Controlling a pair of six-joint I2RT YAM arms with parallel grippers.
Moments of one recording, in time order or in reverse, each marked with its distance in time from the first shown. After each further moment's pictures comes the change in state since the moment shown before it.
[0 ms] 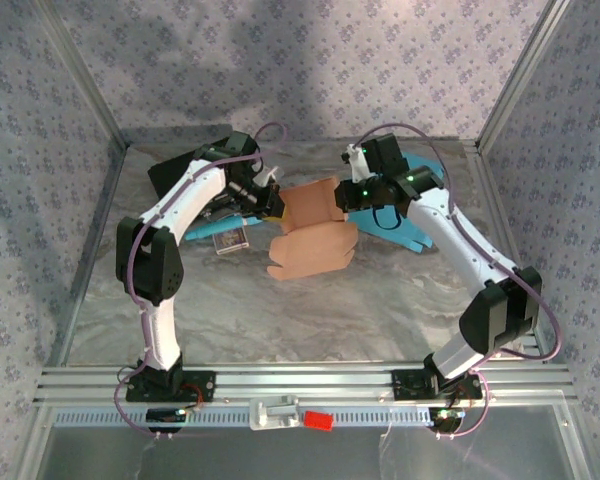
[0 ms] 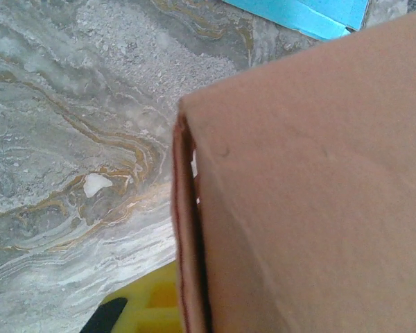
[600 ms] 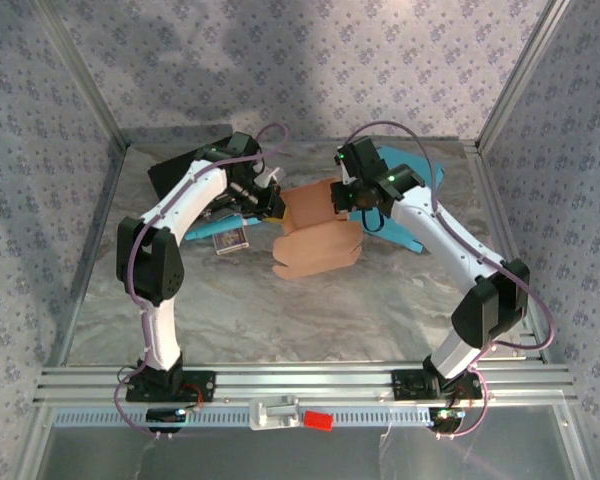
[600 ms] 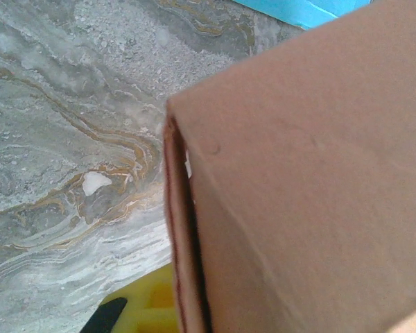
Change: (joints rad) left arm -0.010 0.000 0.000 -0.002 -0.010 0.000; right arm 0.068 0.052 0.067 -0.061 0.248 0.070
